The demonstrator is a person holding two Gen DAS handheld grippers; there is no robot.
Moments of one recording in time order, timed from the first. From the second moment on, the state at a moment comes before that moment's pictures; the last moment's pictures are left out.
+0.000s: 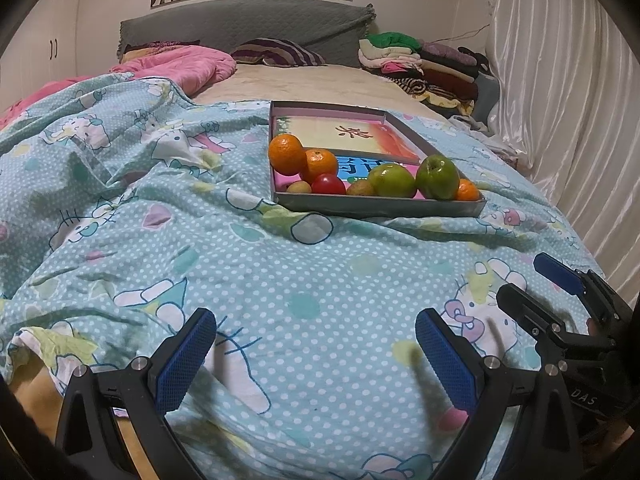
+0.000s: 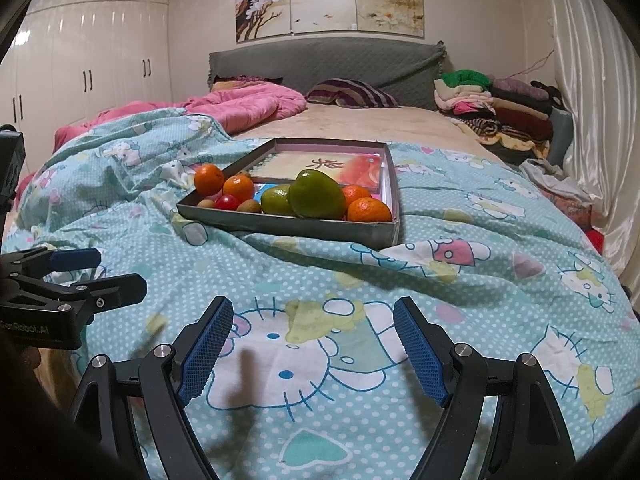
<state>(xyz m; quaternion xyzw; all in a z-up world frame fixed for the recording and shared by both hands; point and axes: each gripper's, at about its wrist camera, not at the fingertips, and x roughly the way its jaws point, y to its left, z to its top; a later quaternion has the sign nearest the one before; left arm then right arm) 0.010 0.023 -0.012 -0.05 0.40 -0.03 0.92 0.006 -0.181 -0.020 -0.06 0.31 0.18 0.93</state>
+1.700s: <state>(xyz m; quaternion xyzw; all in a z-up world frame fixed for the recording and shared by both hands) 0.012 0.024 -0.010 -0.07 0.40 -0.04 0.91 0.011 -0.180 -0.022 -0.06 0.31 0.17 0.93</state>
